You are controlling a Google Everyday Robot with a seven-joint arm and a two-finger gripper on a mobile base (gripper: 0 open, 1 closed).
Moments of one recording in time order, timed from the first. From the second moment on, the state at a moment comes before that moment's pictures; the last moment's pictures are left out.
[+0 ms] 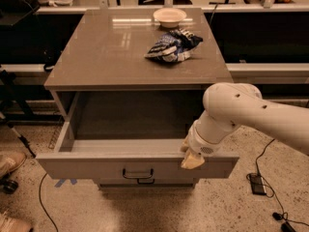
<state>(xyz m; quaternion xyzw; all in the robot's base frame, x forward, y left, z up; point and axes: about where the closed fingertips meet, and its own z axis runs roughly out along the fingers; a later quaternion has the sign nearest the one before) 0.463 -0.107 0.653 -0.67 0.73 0.11 0.10</state>
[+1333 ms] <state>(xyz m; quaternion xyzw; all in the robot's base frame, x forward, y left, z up) 0.440 -0.110 0.653 -0.66 0.74 0.11 0.10</state>
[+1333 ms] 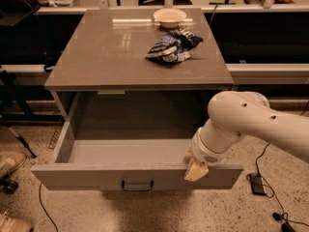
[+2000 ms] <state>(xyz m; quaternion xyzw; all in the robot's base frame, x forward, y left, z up) 0.438 -0.110 0.654 -0.66 0.74 0.11 0.10</state>
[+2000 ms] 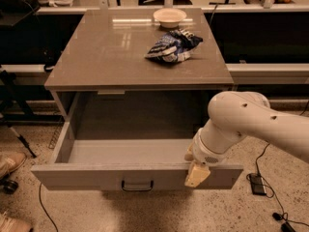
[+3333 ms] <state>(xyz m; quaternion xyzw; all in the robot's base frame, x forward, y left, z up) 0.411 -0.102 0.656 -0.69 0.71 0.11 0.10</state>
